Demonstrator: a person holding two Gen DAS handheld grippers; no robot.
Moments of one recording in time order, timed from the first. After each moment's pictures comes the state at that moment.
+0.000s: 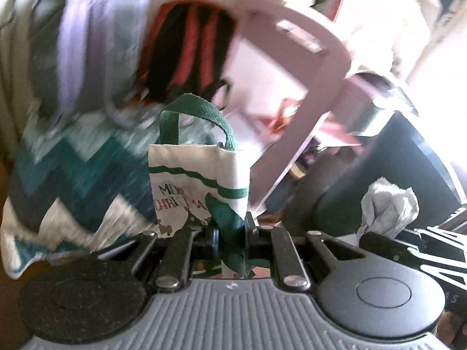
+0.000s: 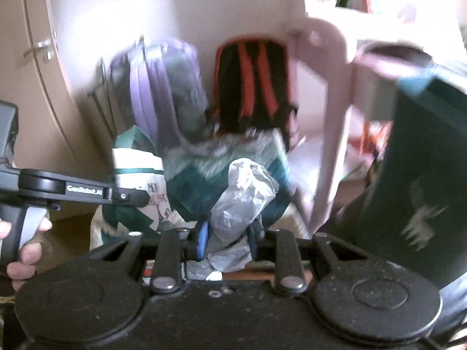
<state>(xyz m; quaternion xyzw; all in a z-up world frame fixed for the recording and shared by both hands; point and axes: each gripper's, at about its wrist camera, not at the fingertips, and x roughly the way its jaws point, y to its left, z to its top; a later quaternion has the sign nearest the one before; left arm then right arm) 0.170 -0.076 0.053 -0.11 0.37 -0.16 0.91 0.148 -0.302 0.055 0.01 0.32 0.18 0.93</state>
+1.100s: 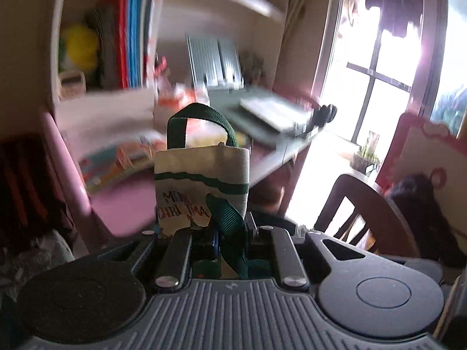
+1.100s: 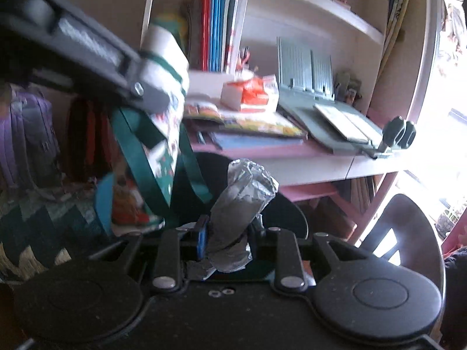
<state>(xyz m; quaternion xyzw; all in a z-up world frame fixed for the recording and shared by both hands) 0.215 -0.412 0.205 0.03 0.26 -0.33 0.91 0.179 -0.516 0.137 -0.07 0.27 -0.05 0.96</state>
